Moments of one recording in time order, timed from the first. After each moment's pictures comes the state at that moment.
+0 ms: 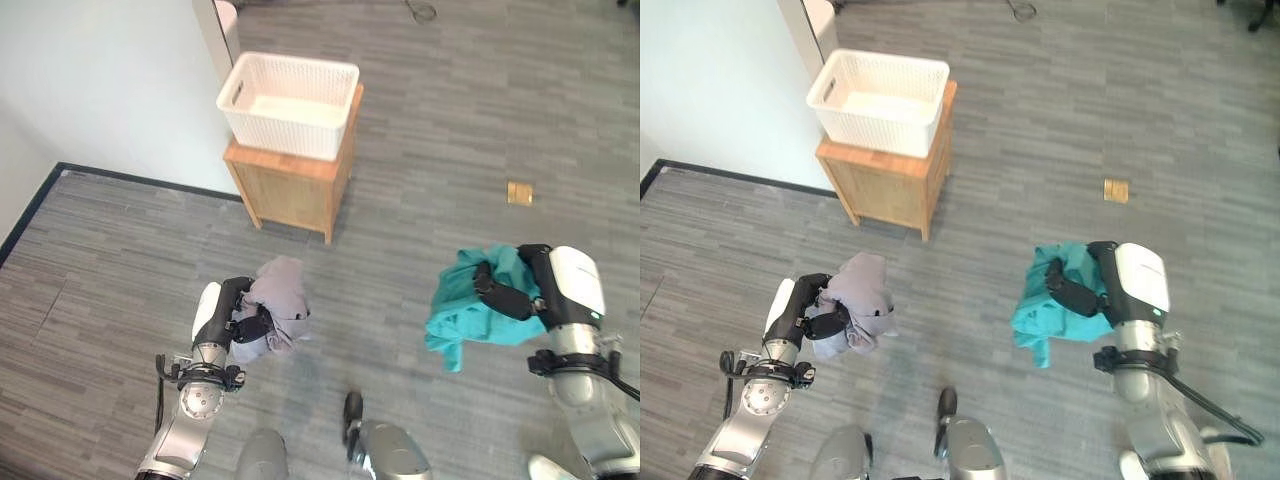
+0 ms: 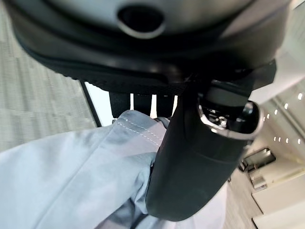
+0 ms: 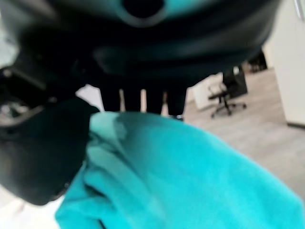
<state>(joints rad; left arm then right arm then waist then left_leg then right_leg) 0.14 0.34 -0.12 -0.02 0.22 -0.01 0.24 0.18 -0.67 -0.19 -0.11 -0.45 -0.03 -0.32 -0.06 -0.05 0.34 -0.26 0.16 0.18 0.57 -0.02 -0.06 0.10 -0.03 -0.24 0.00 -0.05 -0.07</state>
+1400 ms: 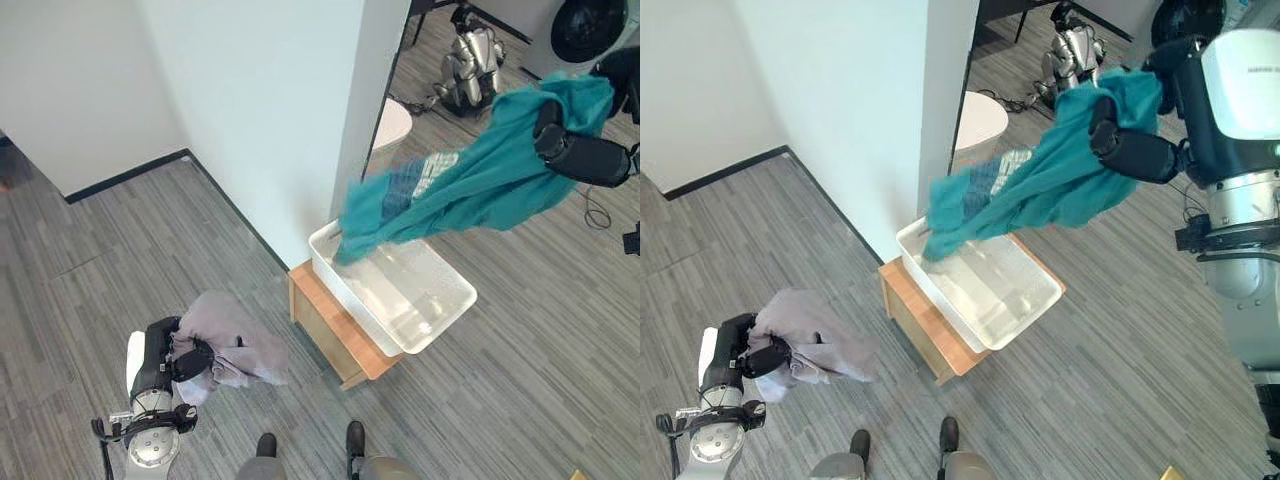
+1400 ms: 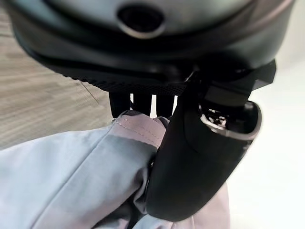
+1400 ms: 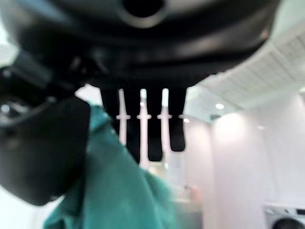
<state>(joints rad) 0.31 0.33 0.10 0.04 0.08 -0.03 0.31 -0.22 -1.15 -0.13 -0.04 -0.37 -0.02 -0.30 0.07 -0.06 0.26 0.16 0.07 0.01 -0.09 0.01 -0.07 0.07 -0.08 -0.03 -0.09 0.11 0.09</state>
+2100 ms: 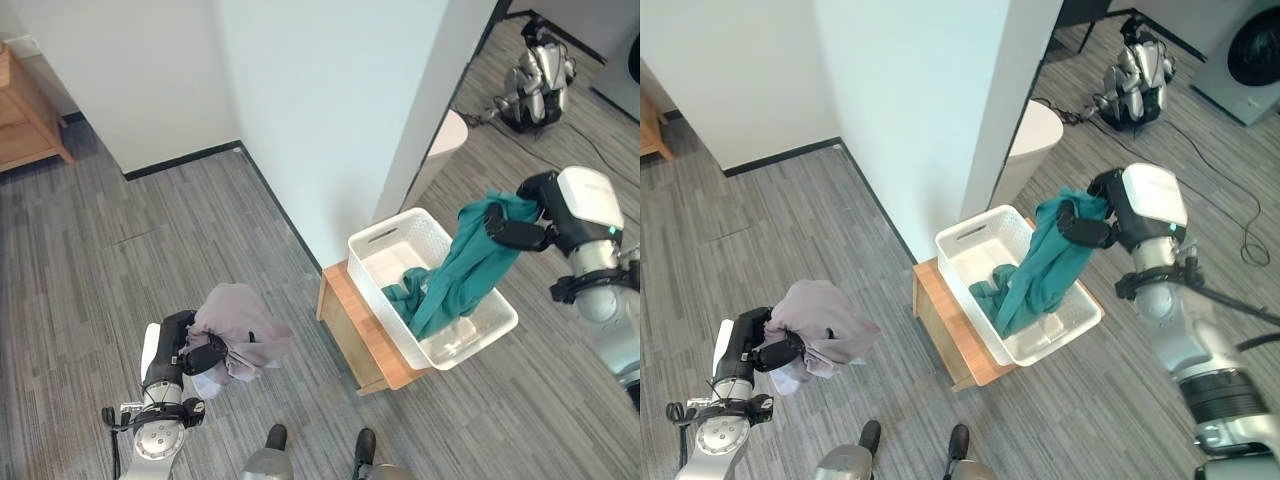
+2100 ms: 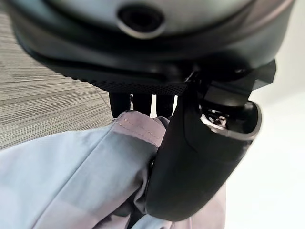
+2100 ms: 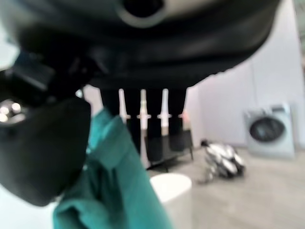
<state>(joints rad) 0.29 0.35 0.03 0.04 0.04 -0.04 0.27 -0.28 -0.90 0.11 0.28 -0.27 0.03 -0.24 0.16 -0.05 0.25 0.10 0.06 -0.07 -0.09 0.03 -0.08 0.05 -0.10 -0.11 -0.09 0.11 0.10</state>
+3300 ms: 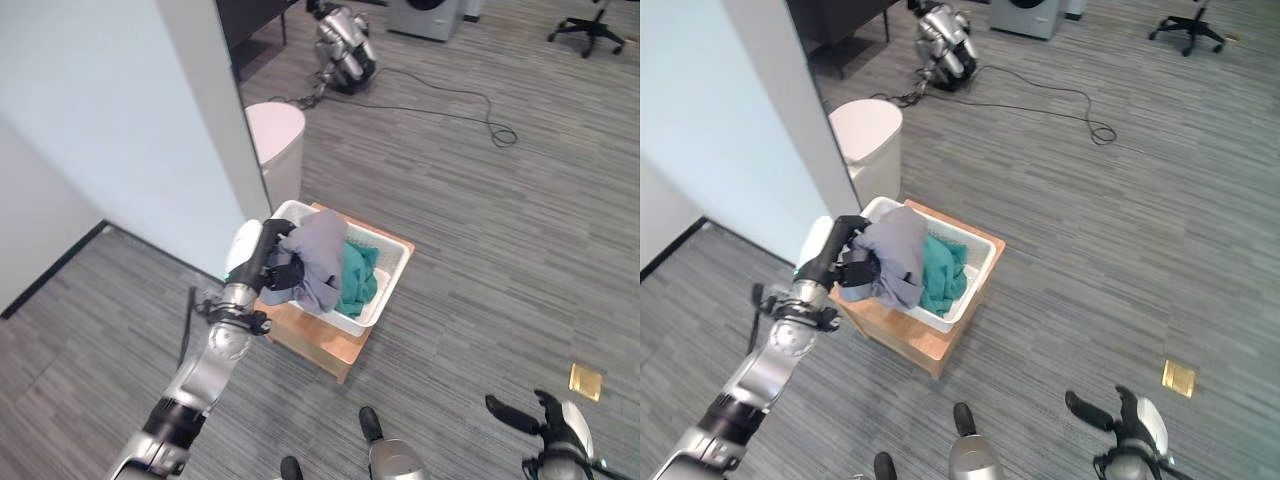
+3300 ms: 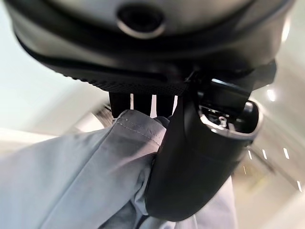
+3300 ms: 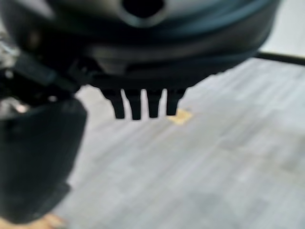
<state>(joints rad) -0.39 0.38 -0.33 0.28 0.33 0.01 0.23 0.22 -0.49 -0.01 0.74 -0.18 0.08 -0.27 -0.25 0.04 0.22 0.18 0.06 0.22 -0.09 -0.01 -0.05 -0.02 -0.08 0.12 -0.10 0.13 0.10</state>
